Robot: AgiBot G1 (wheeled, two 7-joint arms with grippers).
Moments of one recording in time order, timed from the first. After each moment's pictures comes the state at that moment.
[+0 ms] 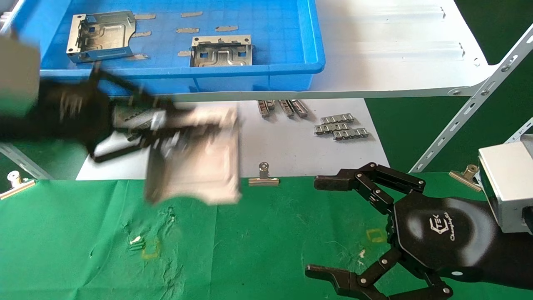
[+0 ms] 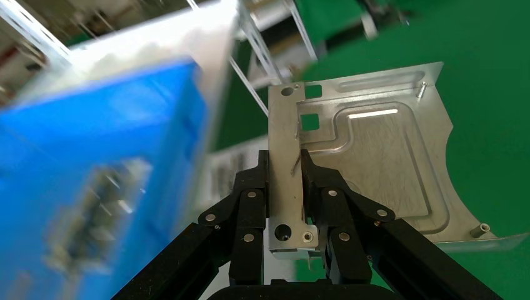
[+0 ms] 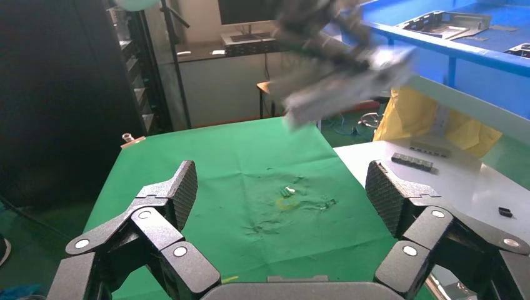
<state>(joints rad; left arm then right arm) -1.81 0.74 0.73 -0.68 1.01 1.60 0.32 1.09 -0.58 -0.35 1.27 -0.68 -1.47 0.15</state>
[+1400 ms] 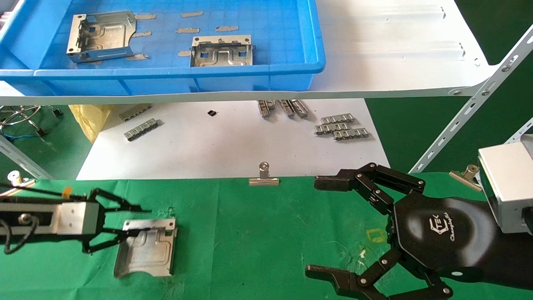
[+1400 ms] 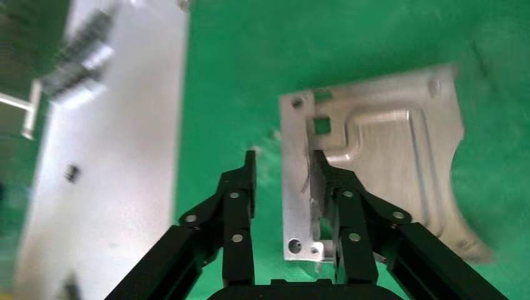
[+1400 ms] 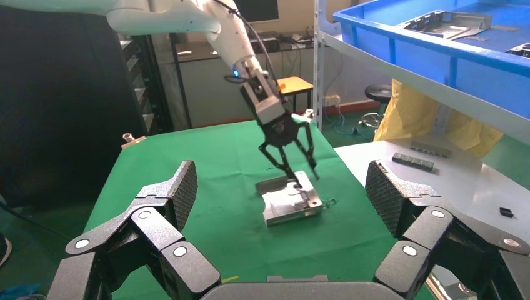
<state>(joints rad) -1.62 0.76 0.92 -0.36 1.10 1.51 0.78 1.09 -0.58 -0.35 1.27 -0.68 -1.47 0.15</state>
